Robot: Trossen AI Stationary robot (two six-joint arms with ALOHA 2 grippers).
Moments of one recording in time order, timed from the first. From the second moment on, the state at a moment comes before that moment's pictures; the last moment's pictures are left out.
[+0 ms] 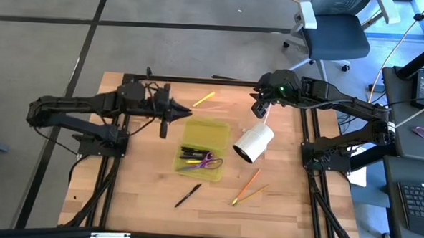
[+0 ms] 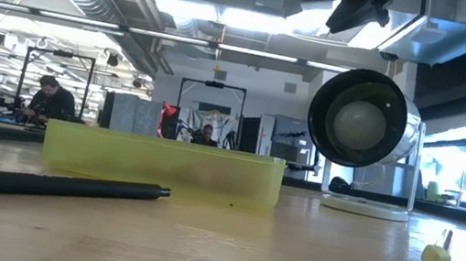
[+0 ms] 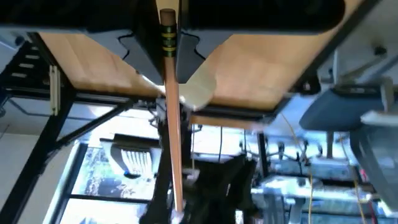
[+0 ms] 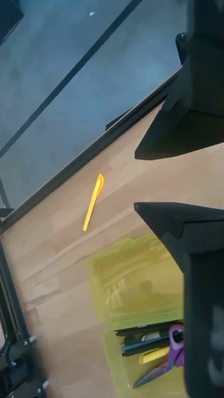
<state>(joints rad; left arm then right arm) 0.12 0.95 0.90 -0.11 0.02 -0.08 -0.27 1.27 1.39 -0.82 0.26 0.16</state>
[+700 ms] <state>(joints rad) -0.25 0.98 0.45 0.17 -0.38 -0.45 -0.27 1.27 1.39 -0.81 0.26 0.21</state>
